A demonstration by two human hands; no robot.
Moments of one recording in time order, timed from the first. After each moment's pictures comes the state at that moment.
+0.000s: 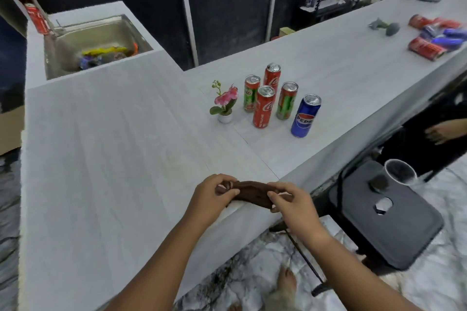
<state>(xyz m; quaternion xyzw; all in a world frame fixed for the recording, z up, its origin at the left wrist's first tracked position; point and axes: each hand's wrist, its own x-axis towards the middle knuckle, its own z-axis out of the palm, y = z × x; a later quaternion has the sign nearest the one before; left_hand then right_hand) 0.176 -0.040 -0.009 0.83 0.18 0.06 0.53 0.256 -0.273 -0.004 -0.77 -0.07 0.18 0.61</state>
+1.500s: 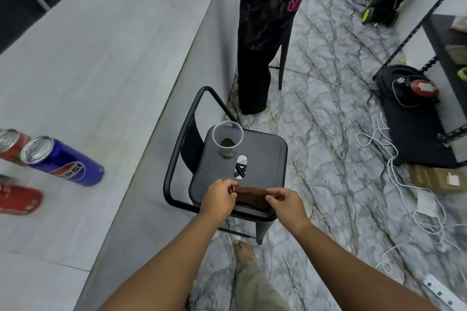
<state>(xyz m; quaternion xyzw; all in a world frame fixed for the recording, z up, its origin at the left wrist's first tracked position) 0.413 -0.414 -0.140 0.92 -0.07 -0.25 0.29 0.317 -0.613 -0.165 -0.77 0.34 0.06 0.53</state>
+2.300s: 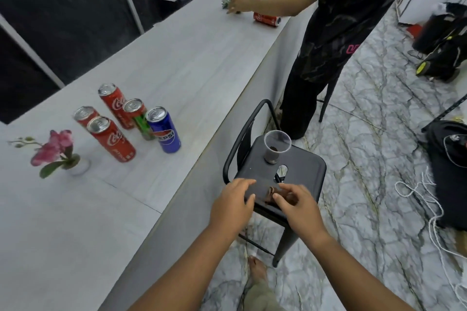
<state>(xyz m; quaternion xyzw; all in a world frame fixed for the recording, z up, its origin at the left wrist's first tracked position) 0.331 -0.320 -0.042 0.93 -0.08 -0.06 0.35 0.303 -0.526 -0.063 -0.83 0.14 -0.02 0.54</state>
